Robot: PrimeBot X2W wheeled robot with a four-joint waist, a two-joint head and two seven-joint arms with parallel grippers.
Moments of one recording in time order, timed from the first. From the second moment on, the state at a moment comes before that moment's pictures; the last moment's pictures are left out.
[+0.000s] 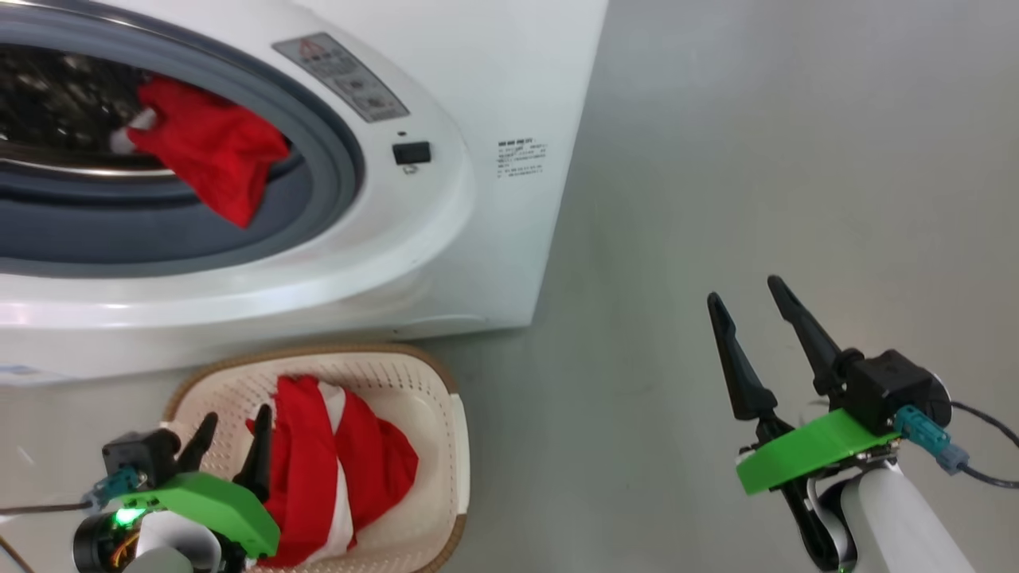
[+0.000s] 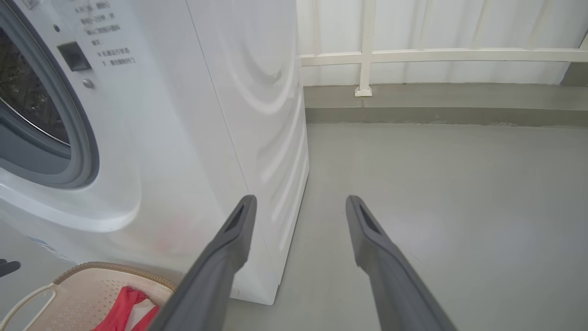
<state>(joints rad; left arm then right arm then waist) -0.46 0.17 -0.15 0.92 -0.49 -0.13 -0.26 -0.24 -0.05 0.09 0.27 0.24 0.12 -0.26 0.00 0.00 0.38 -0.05</state>
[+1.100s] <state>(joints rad) -0.12 0.13 0.04 0.36 -0.29 -0.13 -0.26 -0.04 -0.05 0.05 0.26 0.22 0.12 -0.26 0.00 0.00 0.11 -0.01</state>
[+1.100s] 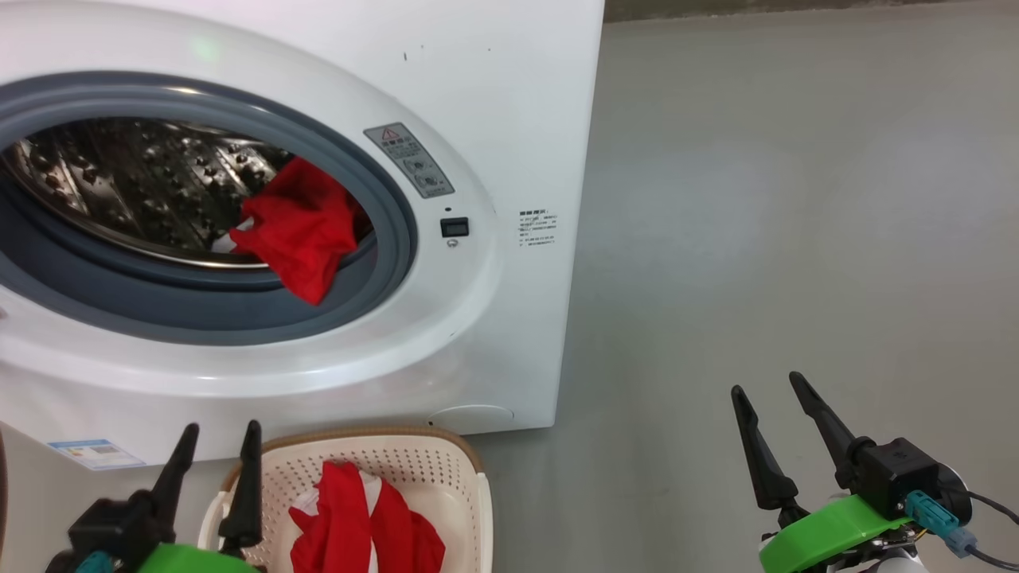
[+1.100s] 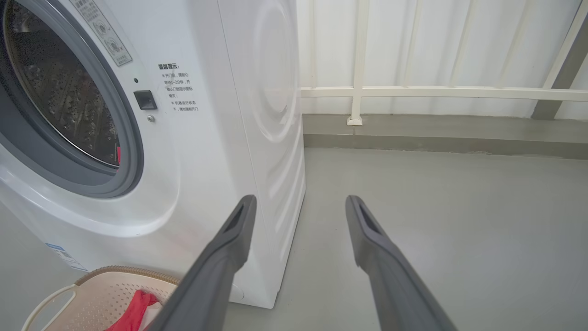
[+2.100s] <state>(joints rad) 0.04 0.09 0.13 0.19 -0.24 -0.13 -0.26 0.04 -0.05 0.02 0.22 0.22 0.12 -0.26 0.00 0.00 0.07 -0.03</state>
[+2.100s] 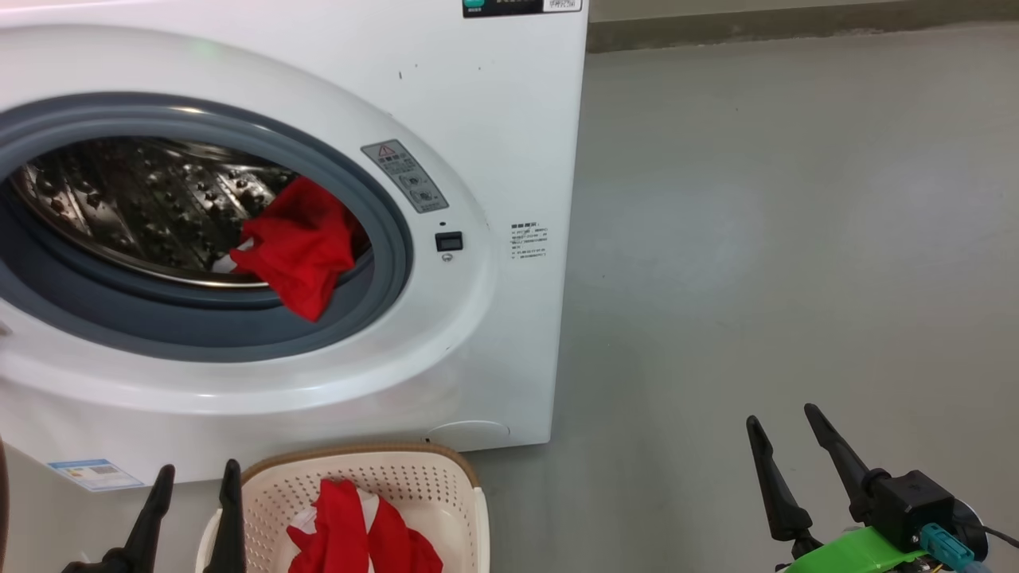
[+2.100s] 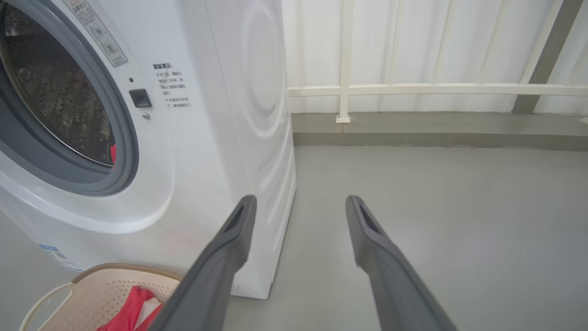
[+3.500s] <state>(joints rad) -0.71 0.31 -0.10 0.86 -0.35 -0.13 -0.26 -0.13 -0.05 0.12 0.21 0.26 0.12 -0.26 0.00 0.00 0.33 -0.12</state>
